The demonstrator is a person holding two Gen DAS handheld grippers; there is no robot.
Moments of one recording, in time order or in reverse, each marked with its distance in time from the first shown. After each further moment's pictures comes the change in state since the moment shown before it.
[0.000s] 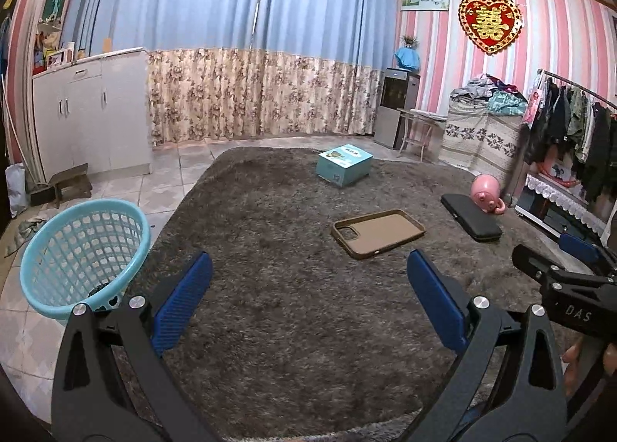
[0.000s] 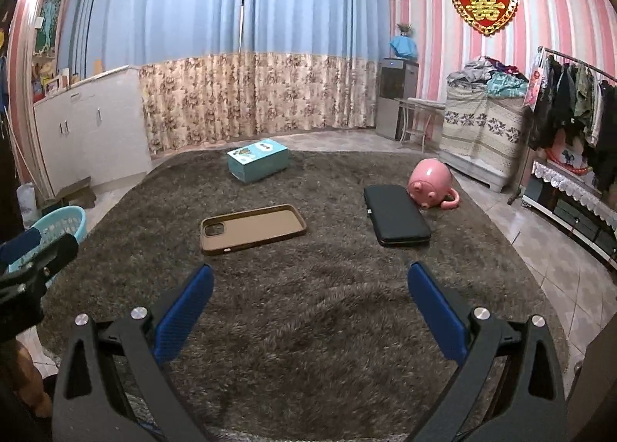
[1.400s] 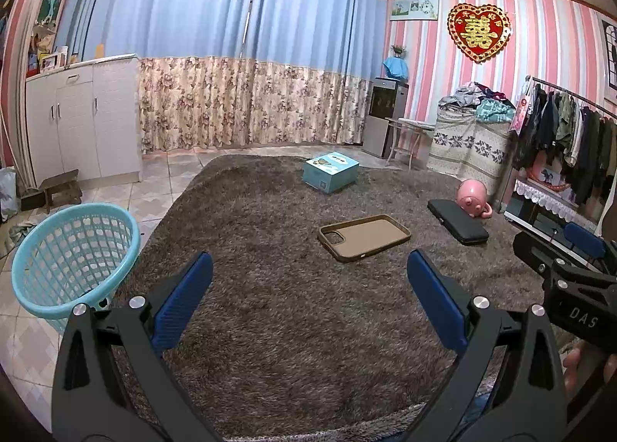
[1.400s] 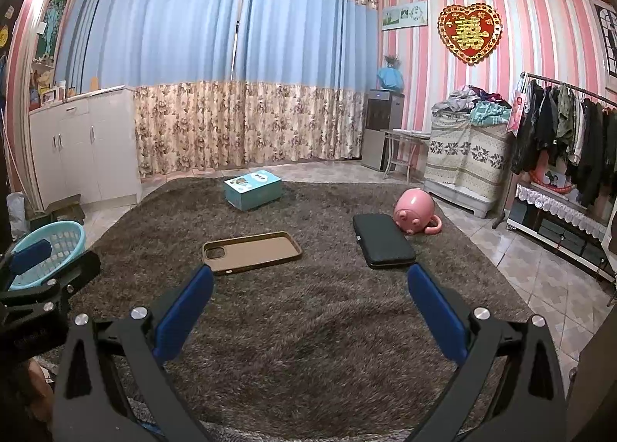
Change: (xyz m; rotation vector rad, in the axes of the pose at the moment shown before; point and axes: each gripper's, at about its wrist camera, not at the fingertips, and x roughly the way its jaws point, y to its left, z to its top) left arm -0.003 0.001 -0.005 0.000 -0.036 -0.041; right arm -0.034 0.009 -0.001 -0.010 -0.119 -0.053
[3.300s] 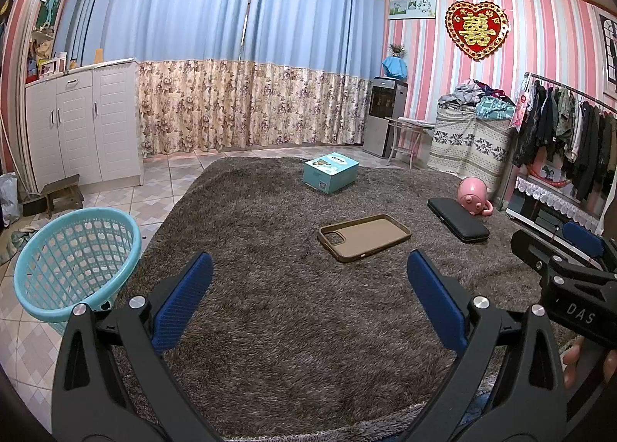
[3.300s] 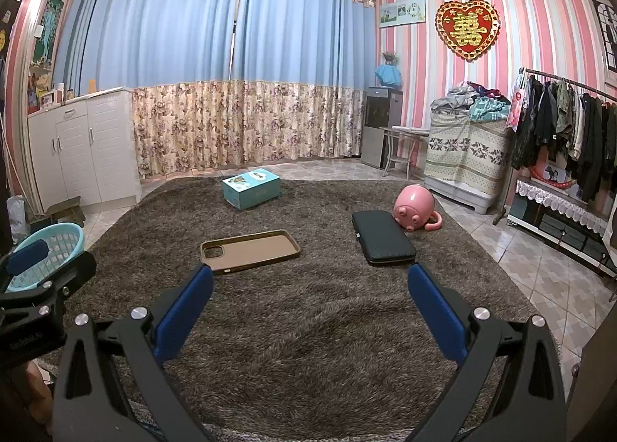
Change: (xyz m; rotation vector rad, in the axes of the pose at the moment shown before) left arm 0.000 0.000 -0.001 0.008 -0.002 0.001; right arm 0.006 -0.003 -0.004 0.014 0.006 0.002
